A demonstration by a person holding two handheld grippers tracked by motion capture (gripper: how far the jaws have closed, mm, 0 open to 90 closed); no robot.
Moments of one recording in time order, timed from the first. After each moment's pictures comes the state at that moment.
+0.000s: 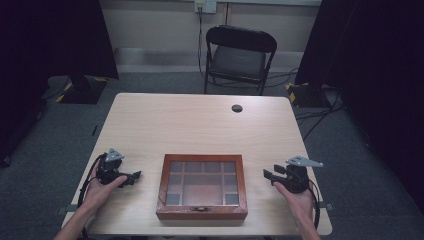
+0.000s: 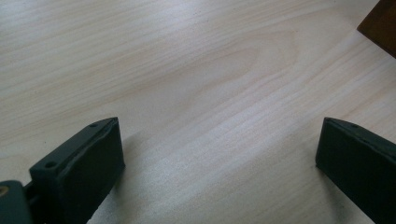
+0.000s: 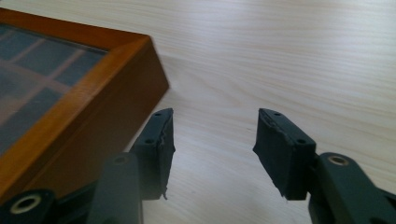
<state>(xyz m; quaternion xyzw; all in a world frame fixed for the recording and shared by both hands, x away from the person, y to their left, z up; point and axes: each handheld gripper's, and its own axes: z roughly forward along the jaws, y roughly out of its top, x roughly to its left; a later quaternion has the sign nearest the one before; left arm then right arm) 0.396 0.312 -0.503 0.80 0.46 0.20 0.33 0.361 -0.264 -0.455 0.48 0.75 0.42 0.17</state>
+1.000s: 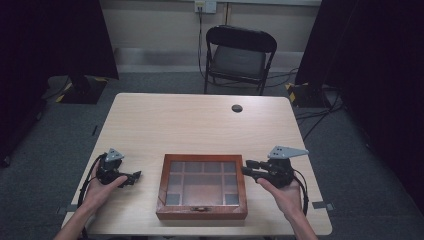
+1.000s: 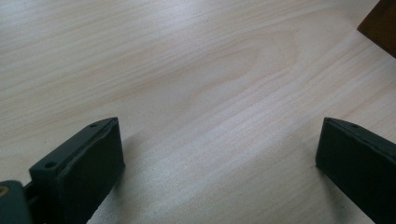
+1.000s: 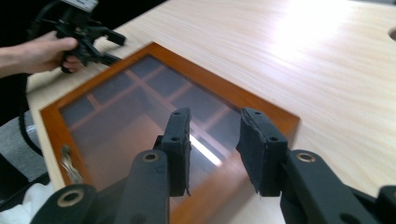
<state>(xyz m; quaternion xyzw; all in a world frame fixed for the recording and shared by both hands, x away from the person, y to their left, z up) 0.396 0.312 -0.503 0.80 0.46 0.20 0.34 0.354 -0.205 -0.394 0.35 0.79 0.49 0.09</state>
